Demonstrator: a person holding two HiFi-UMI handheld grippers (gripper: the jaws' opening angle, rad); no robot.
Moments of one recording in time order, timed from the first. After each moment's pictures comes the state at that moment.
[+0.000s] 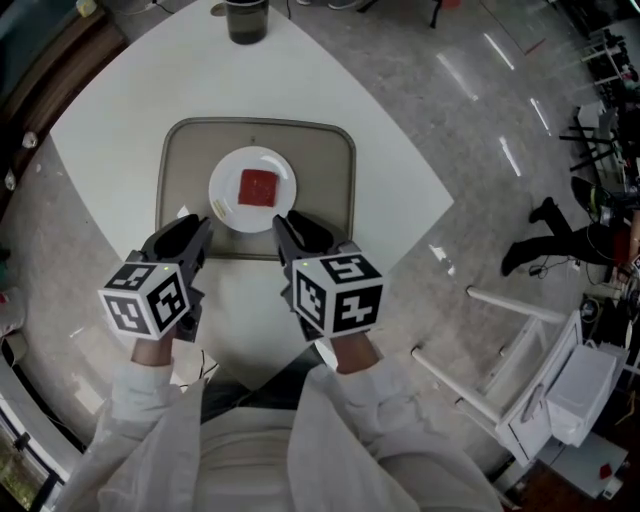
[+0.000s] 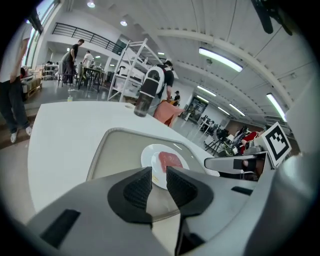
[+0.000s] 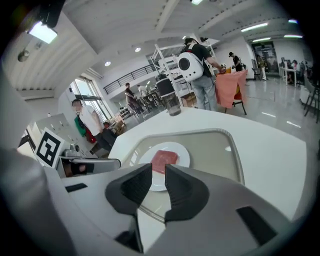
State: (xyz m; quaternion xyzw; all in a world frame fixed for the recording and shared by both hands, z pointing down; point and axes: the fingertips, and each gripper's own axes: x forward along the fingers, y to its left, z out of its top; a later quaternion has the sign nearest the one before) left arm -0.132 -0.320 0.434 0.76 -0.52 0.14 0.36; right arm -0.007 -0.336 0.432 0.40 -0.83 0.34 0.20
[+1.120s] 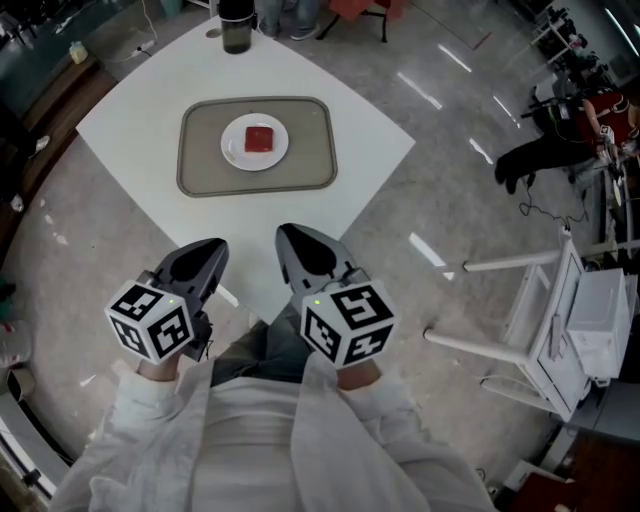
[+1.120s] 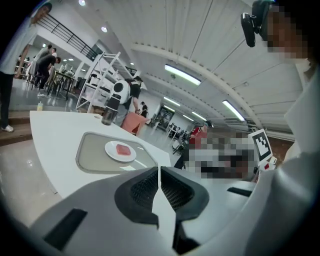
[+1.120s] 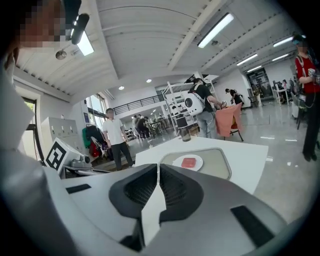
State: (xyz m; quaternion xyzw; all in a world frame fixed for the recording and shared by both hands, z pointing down) left arm -0.095 -0.115 0.340 0.87 -0.38 0.07 0.29; right arm -0.010 -0.129 0.313 0.45 -0.86 0.22 0.07
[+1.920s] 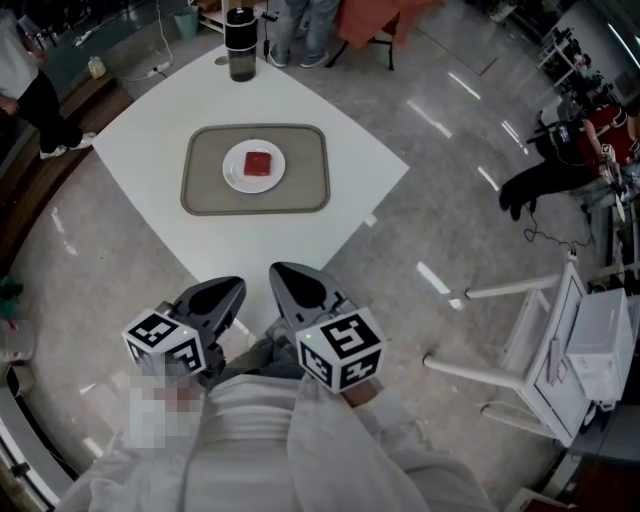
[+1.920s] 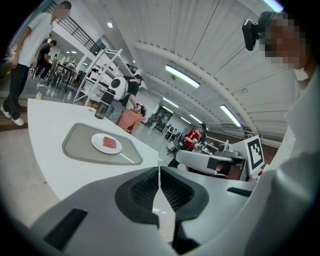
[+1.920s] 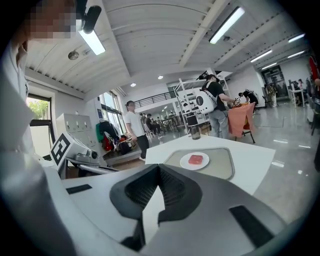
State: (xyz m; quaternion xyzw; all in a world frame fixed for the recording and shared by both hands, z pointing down) left arm -0.045 -0.075 0.328 0.88 -0.36 0.05 0.32; right arm 0.001 -0.095 0.308 0.39 -0.89 0.20 0.09
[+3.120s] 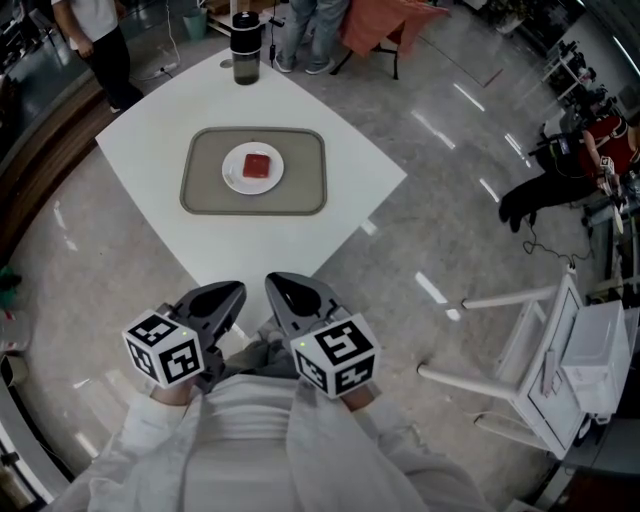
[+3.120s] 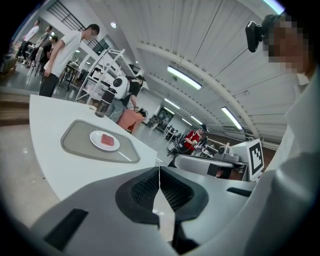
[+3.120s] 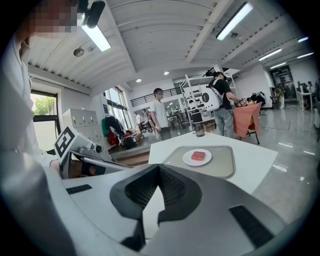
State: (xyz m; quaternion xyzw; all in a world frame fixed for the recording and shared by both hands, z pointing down) left arm -0.032 -0.064 0.327 0.87 -0.36 0.04 0.33; right arm 0.006 -0.078 0.314 0.36 -0.91 0.19 0.12
